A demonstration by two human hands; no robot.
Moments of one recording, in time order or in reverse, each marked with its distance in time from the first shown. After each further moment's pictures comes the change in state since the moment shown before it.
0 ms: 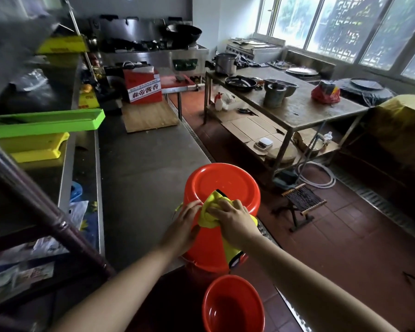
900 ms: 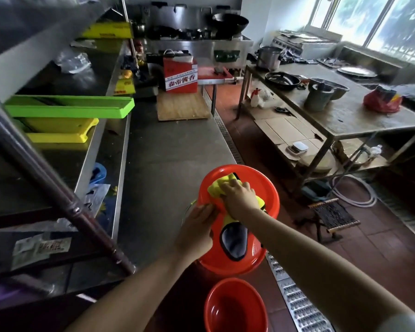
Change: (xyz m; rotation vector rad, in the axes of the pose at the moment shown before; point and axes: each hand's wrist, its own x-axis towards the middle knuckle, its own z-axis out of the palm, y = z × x) left_hand 0.004 0.022 0.014 0.302 0.017 -0.120; right_hand 0.112 0.016 0.007 -0.080 -0.105 0.077
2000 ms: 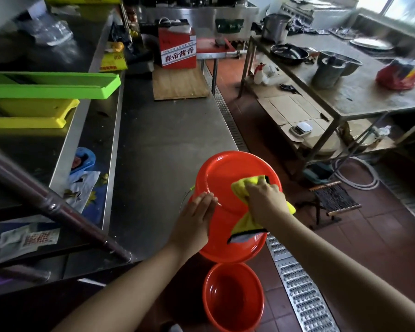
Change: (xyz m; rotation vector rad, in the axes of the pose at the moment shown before) left_hand -0.003 0.008 0.002 0.227 -0.008 0.065; right_hand -0.050 0.035 -0.040 -0.118 -0.157 0.135
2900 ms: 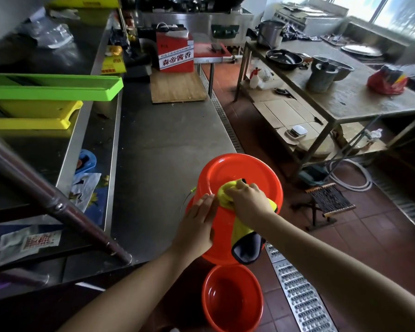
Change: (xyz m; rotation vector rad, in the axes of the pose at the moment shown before) left_hand -0.005 0.002 0.001 -0.154 -0.036 -0.043; right_hand -0.003 -0.032 0.005 0.027 0.046 -0.208
